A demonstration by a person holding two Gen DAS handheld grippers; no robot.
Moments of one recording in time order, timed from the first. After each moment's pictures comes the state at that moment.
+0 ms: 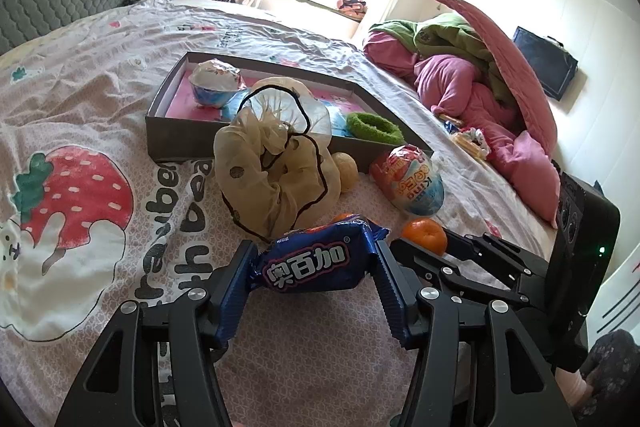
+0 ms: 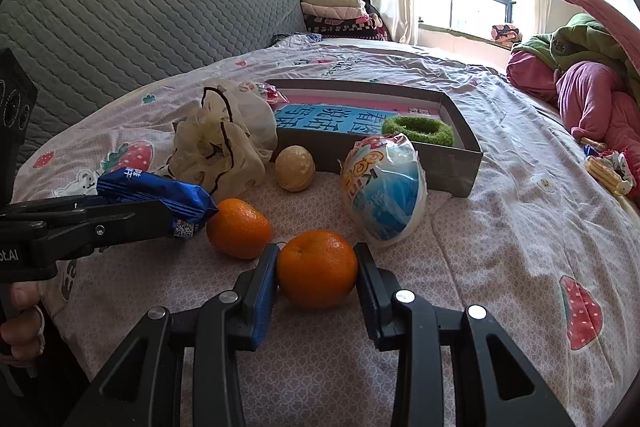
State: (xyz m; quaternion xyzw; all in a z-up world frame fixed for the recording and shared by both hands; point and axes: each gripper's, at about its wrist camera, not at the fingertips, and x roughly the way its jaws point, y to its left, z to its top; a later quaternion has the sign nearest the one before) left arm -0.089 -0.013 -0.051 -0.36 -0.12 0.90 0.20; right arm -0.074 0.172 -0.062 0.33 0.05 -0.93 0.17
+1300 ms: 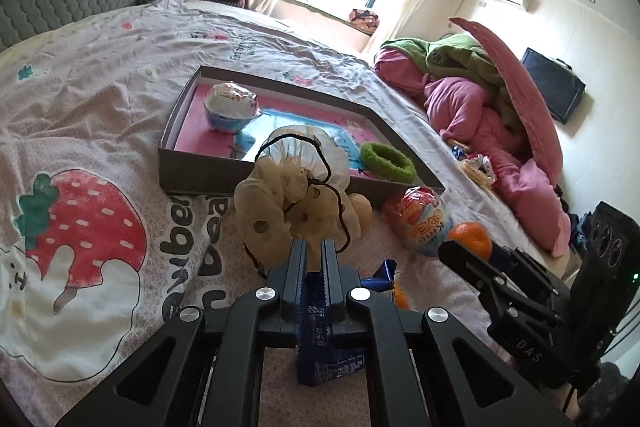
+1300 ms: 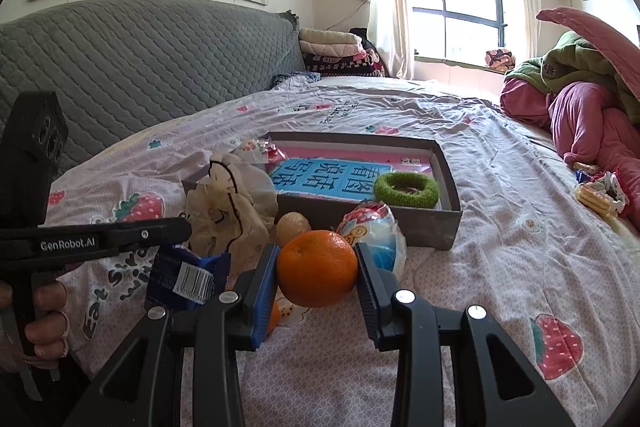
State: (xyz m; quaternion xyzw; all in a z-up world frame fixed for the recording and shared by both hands) left arm -0.110 -0.026 -0.039 -0.35 -0.15 0.91 0.19; right arm -0.070 0.183 -0.027 0.26 0.02 -0.95 0.17
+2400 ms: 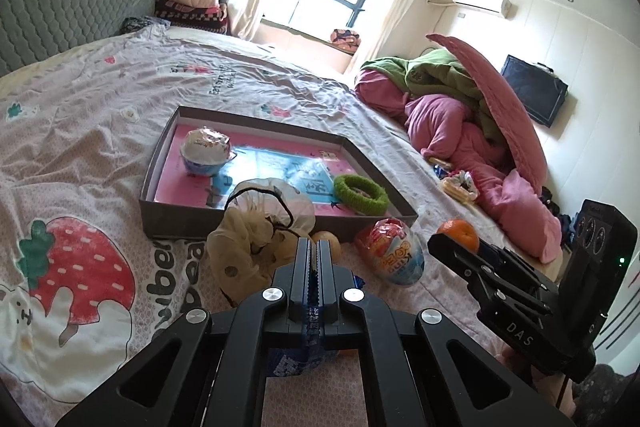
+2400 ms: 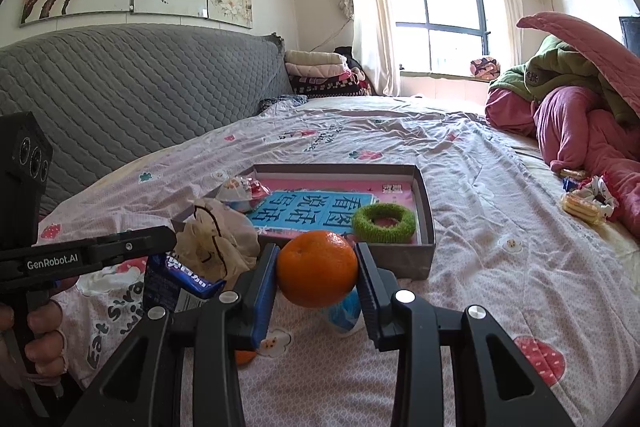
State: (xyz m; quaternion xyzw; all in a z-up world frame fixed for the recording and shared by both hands) left arm -0.105 -0.017 -0.009 -0.30 -0.14 0.92 0.21; right arm -0.075 0.198 -0.005 0.23 0.00 -0.96 0.15
